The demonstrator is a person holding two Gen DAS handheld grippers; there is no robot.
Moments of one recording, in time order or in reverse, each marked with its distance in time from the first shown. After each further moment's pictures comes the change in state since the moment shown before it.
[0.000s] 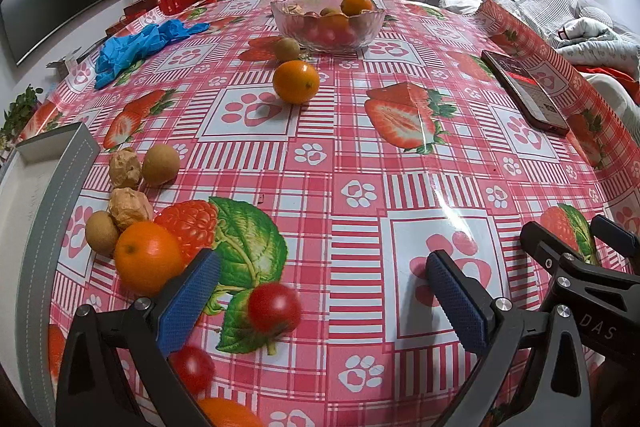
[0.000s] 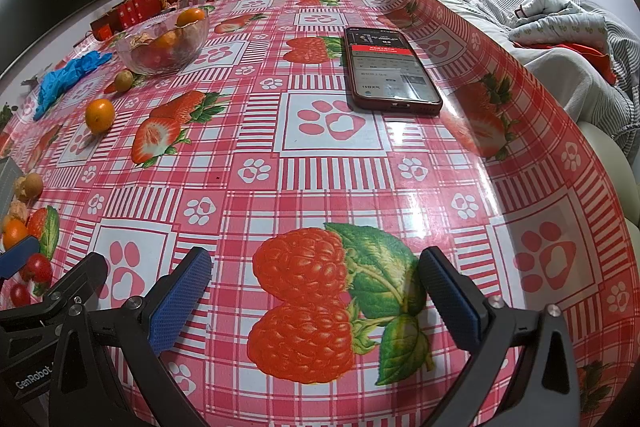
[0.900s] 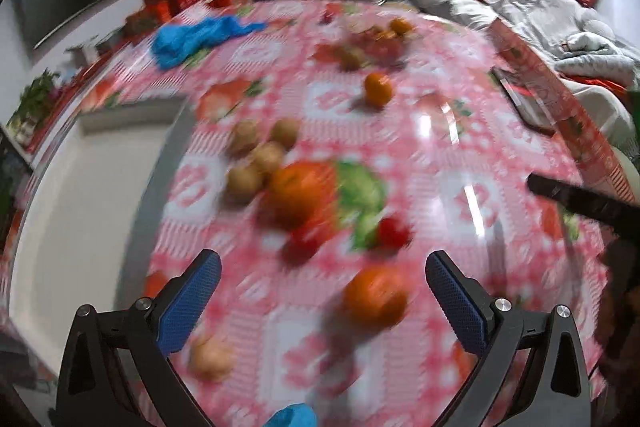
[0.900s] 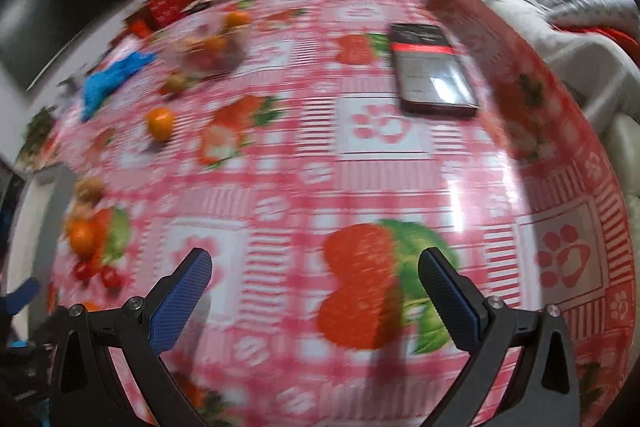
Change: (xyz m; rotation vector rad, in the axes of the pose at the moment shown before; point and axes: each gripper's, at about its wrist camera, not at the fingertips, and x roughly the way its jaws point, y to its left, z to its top) left arm -0.077 0.078 -0.034 -0.050 0.034 0.011; right arm -0.029 0.014 0.013 -0.015 0.088 0.206
